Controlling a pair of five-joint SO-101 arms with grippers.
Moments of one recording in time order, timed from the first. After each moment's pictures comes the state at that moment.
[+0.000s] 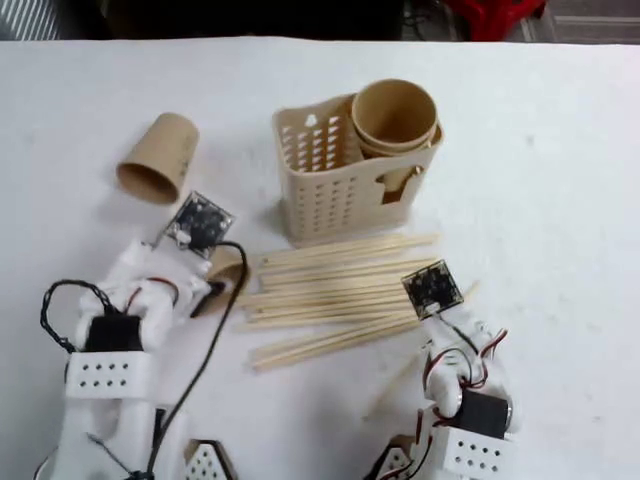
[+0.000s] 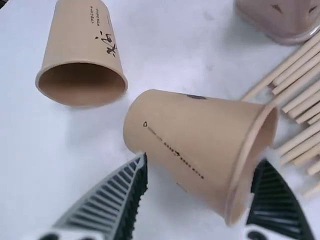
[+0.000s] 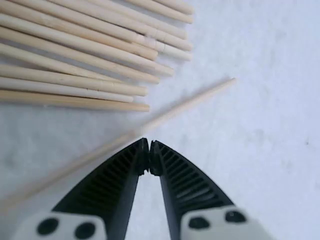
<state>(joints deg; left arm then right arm) -8.3 -58.5 72.4 45.2 -36.0 9.8 -102.6 95.6 70.2 39.9</state>
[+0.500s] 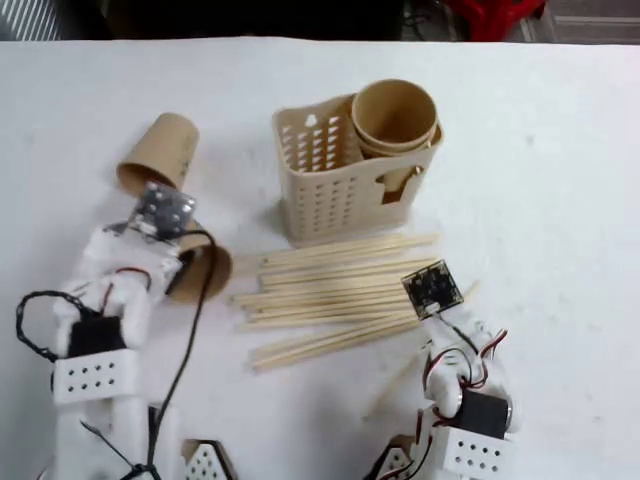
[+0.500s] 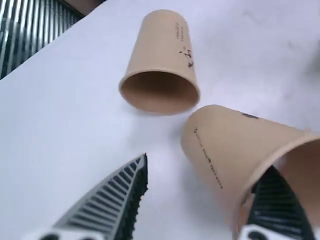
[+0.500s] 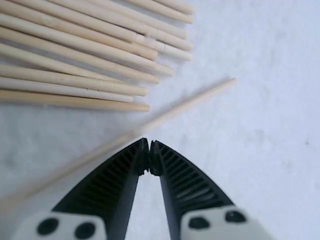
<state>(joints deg) -18.2 -58.4 71.4 35.9 -36.1 9.8 -102.6 95.6 70.2 39.9</state>
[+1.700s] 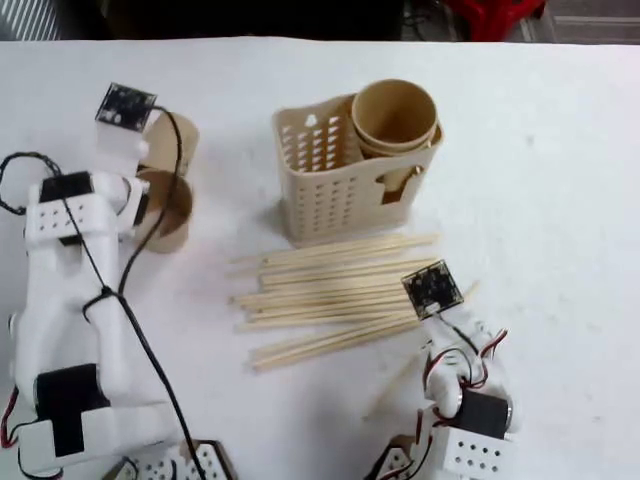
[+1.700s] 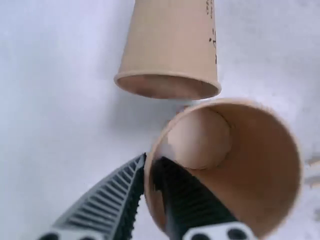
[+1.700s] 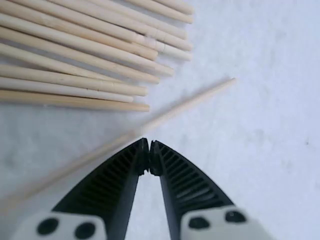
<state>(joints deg) -20.0 -6.7 20.0 61.0 -26.2 9.8 -102.6 95.6 70.2 39.9</state>
